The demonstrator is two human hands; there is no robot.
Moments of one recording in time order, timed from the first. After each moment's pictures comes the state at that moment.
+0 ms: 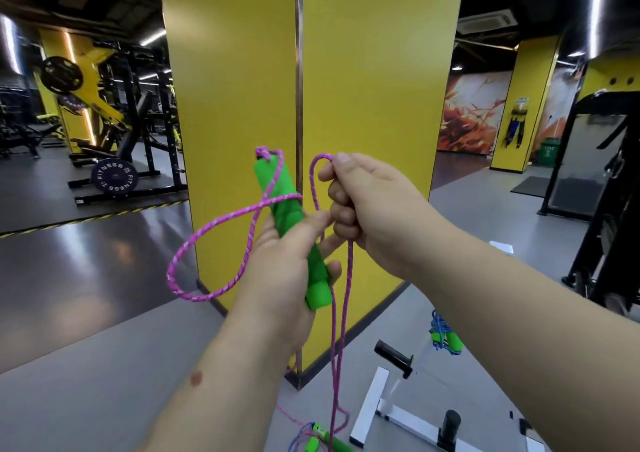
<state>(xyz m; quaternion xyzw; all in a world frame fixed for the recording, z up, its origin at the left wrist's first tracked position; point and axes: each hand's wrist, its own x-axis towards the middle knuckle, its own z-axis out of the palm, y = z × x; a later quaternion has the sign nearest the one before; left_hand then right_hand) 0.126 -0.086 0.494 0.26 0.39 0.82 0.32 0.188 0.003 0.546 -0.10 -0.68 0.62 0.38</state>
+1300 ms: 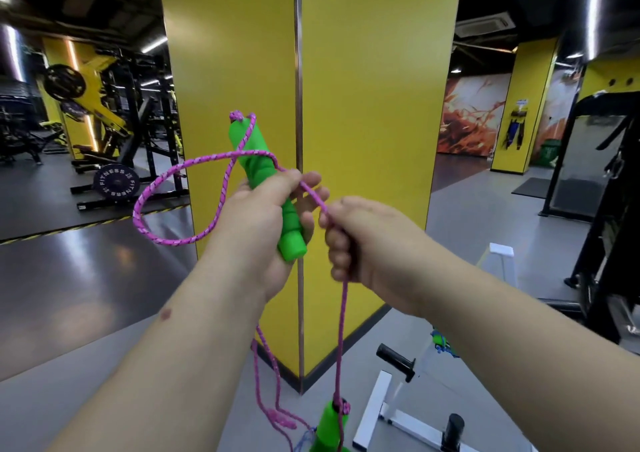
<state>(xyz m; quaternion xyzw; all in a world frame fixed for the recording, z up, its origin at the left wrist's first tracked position) 0.102 -0.089 0.538 0.27 0.37 0.83 0.31 0.205 -0.004 0.524 -0.12 -0.69 0.67 0.27</state>
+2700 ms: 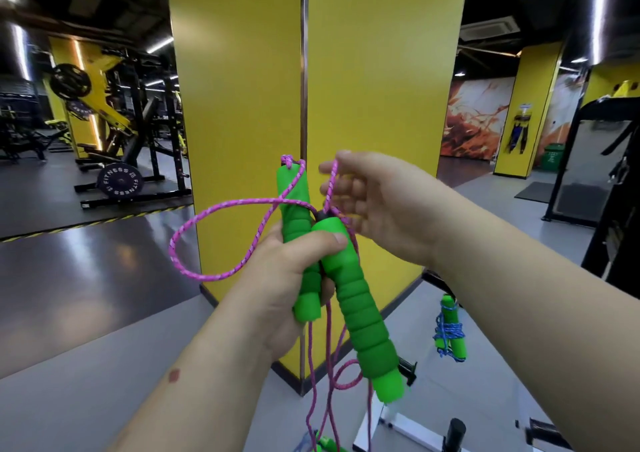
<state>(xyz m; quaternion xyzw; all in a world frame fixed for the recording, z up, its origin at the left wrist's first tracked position) 0.112 -0.100 0.496 0.34 0.44 0.76 0.34 0.197 0.010 0.567 -0.13 -0.68 0.66 0.28</state>
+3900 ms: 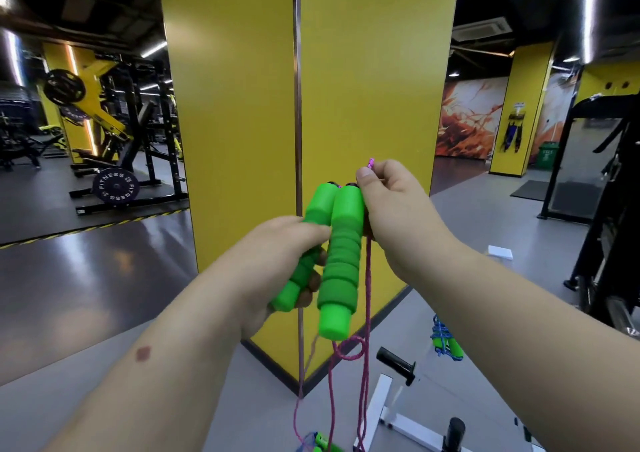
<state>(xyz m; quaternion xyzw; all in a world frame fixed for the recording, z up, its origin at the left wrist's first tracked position) 0.105 -0.107 0.523 0.37 0.62 0.62 0.32 0.191 0.029 0.536 -0.21 -0.70 0.47 0.49</state>
